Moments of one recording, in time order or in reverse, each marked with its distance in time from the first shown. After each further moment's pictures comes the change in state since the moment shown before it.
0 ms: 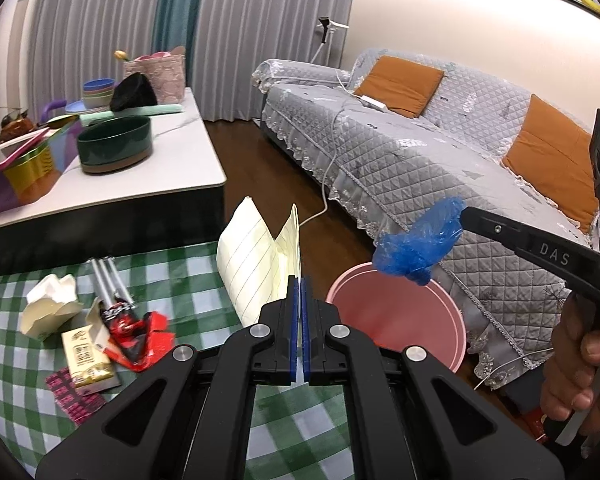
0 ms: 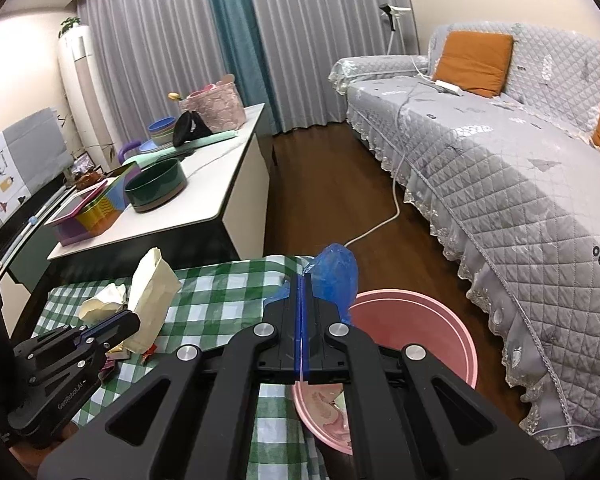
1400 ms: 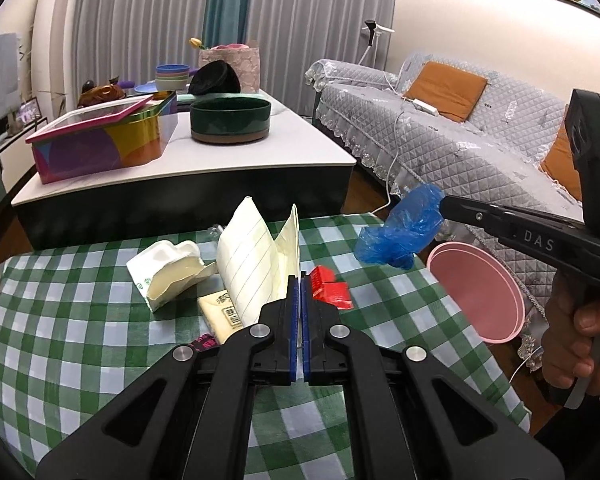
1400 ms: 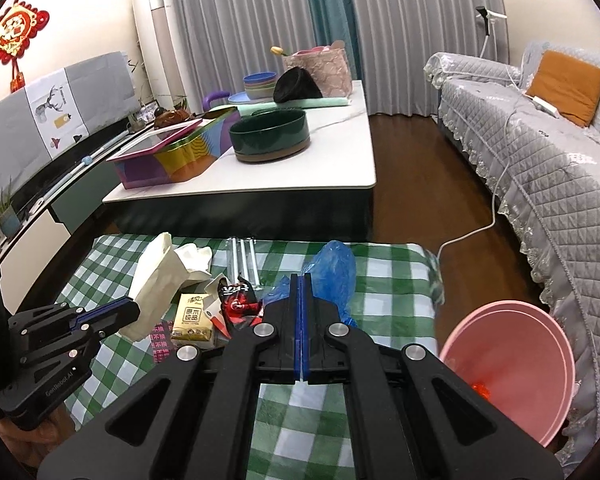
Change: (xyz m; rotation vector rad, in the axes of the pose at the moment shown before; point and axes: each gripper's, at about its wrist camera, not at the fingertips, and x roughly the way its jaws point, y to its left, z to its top) left arm -0.065 0.134 -0.037 -0.048 -0.002 0.127; right arm 0.052 0.150 -0.024 -0.193 0.071 0.207
